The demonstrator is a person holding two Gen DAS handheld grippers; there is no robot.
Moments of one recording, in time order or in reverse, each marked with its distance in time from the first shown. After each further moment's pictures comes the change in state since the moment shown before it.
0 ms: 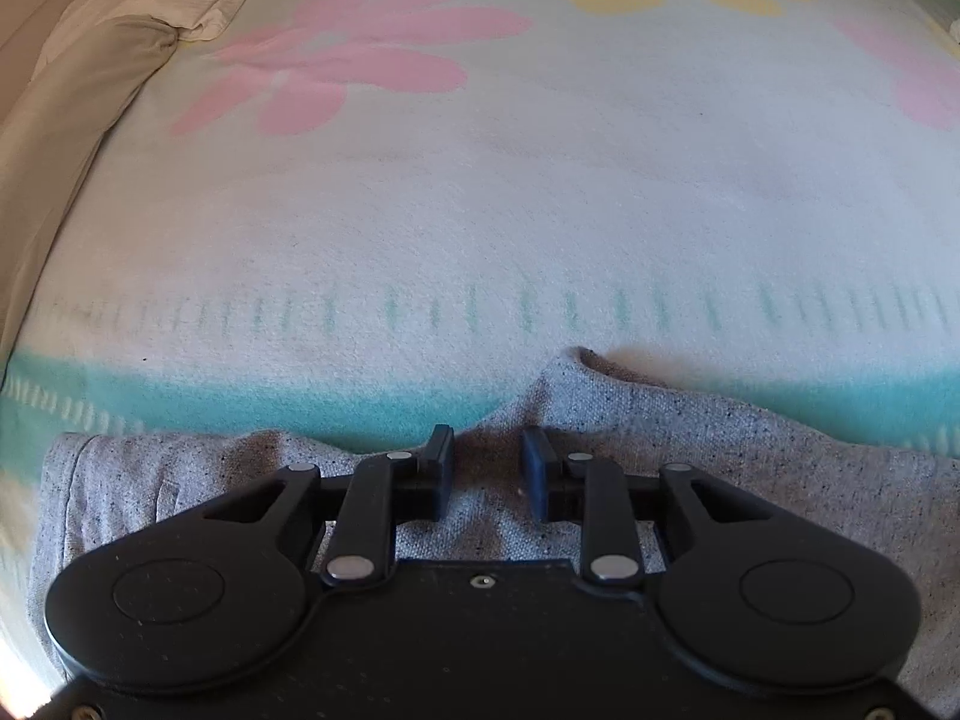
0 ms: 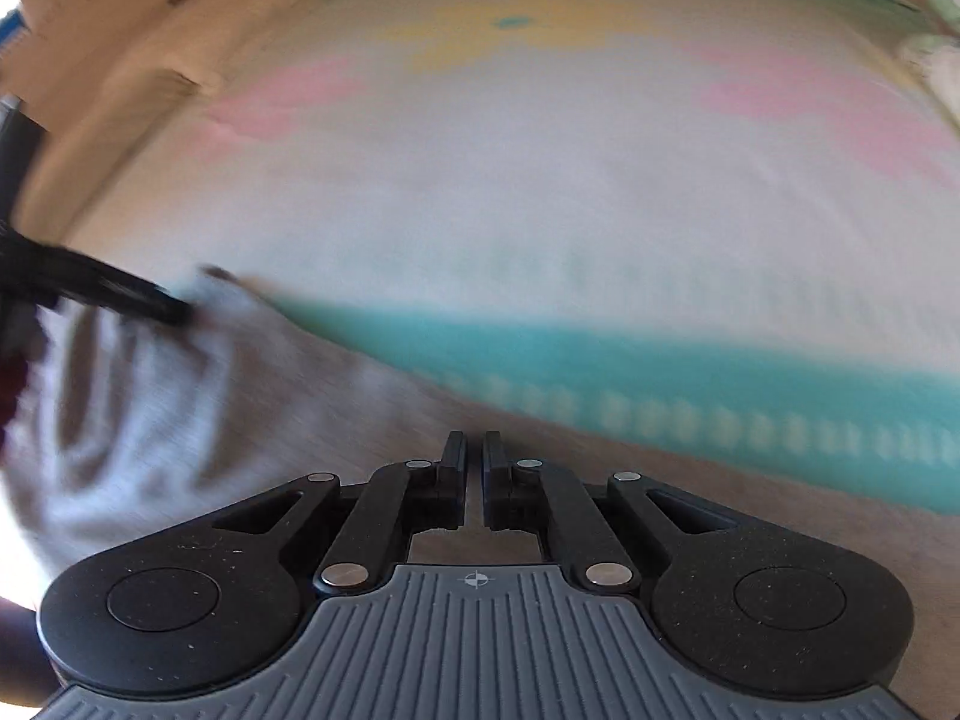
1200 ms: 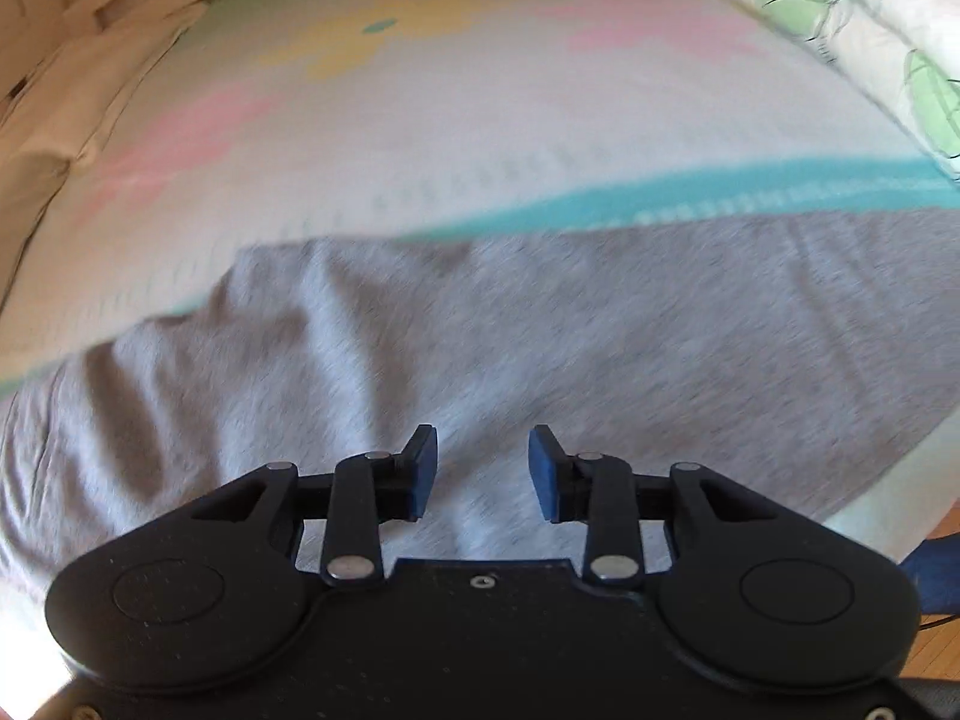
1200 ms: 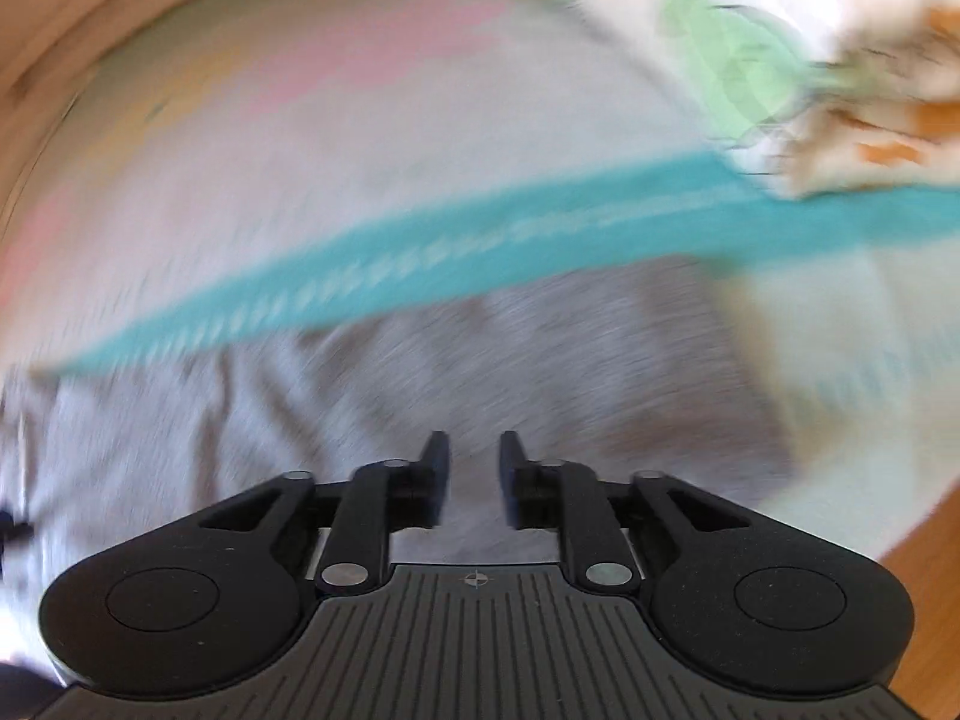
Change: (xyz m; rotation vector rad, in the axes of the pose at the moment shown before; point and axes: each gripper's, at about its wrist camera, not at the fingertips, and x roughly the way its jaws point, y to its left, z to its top) left arm -0.108 -0.138 -0.148 0.261 -0.196 -0.176; right arm -0.138 -0.214 -0.100 0.484 -0.051 -0.245
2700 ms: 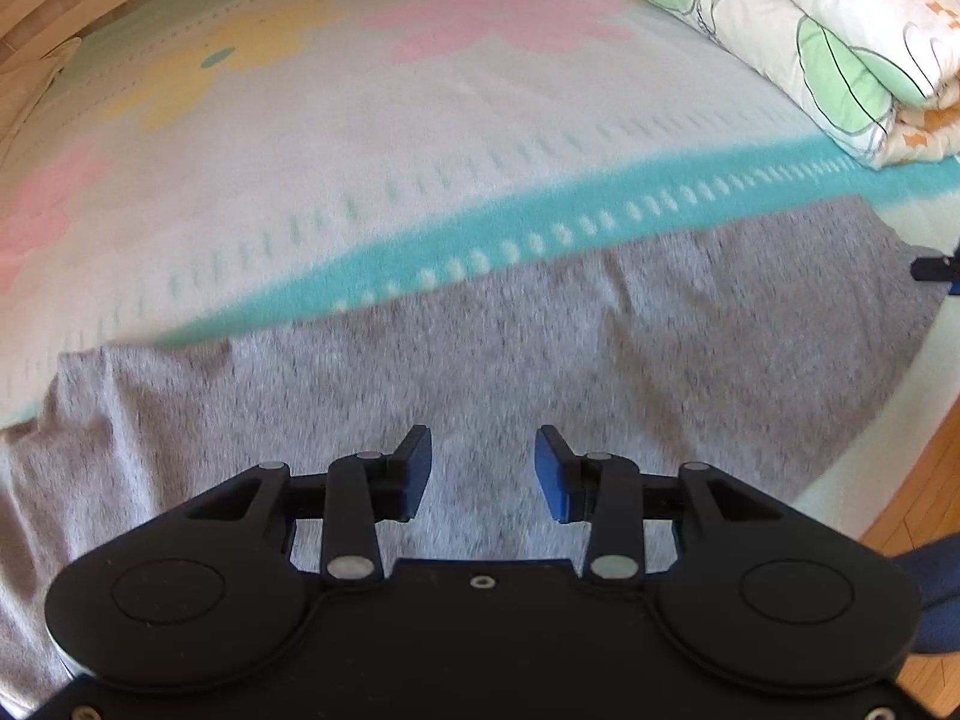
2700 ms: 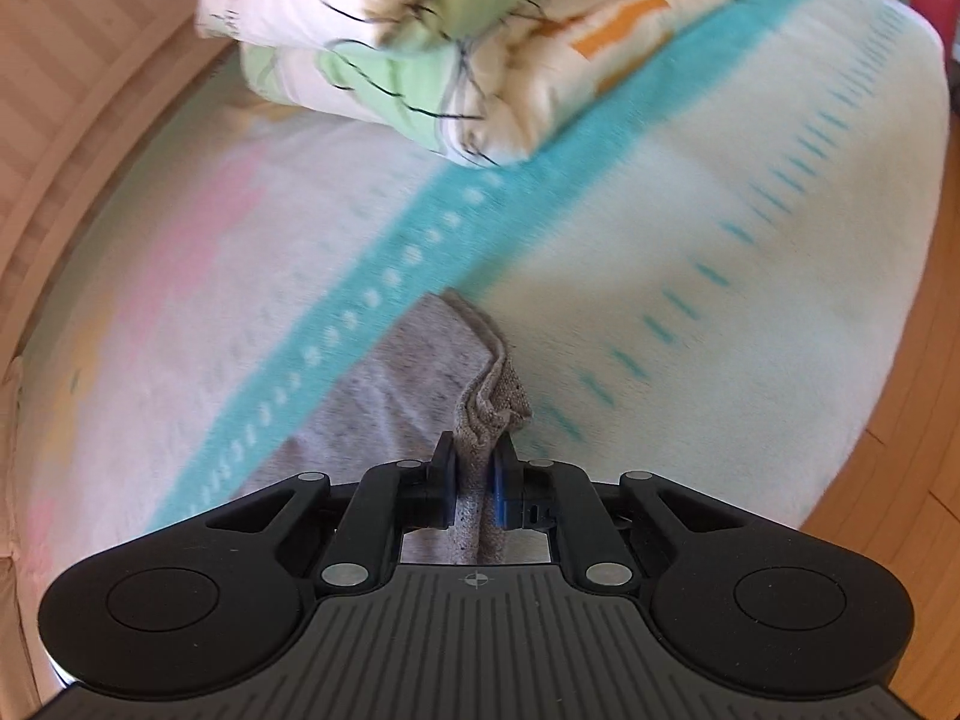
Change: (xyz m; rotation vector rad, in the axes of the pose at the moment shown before) left arm 0.018 -0.097 0.055 0.090 0.047 -0.142; right arm 0.003 -0.100 -0.011 0.467 -0.114 0.068
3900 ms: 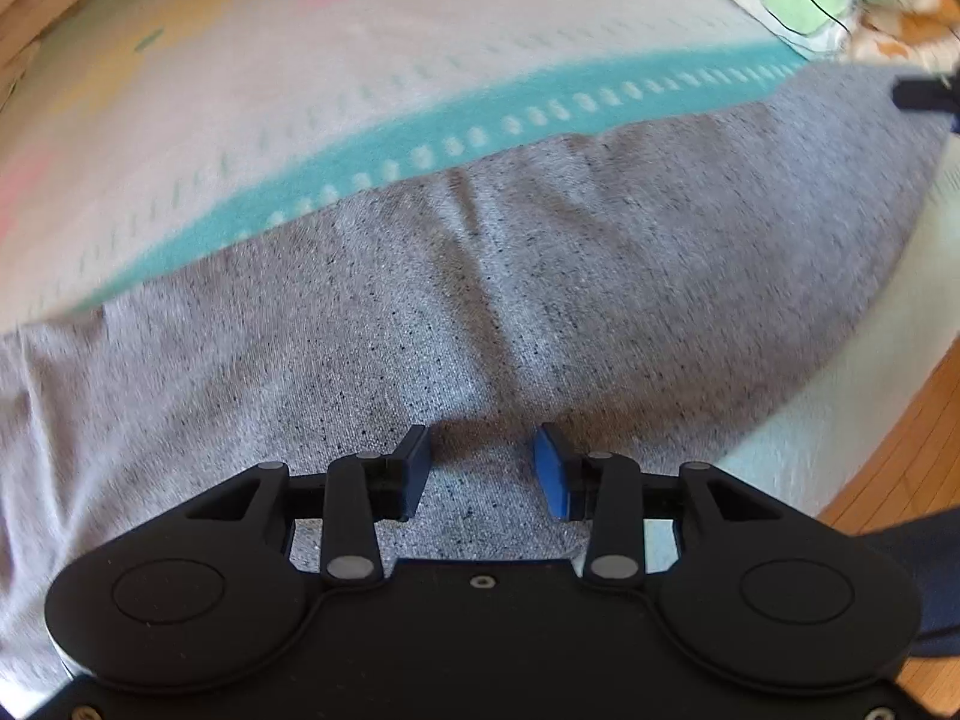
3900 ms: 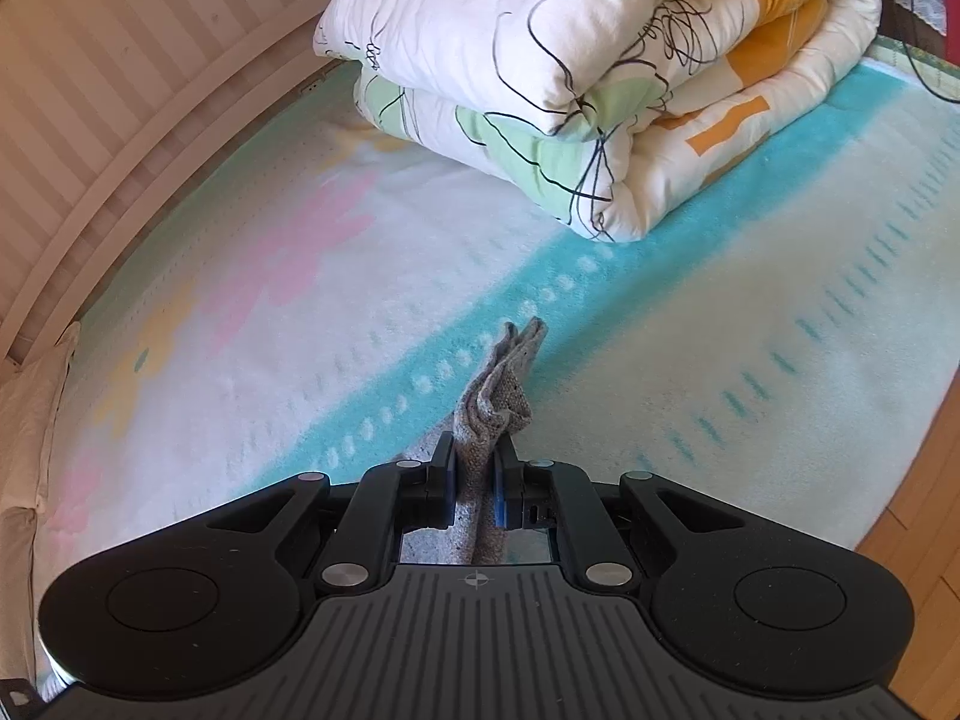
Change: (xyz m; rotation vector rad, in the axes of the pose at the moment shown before) left arm 0.026 -0.080 -0.020 0.068 0.107 0.006; right arm -0.029 0.037 -0.002 -0.146 -0.086 0.089
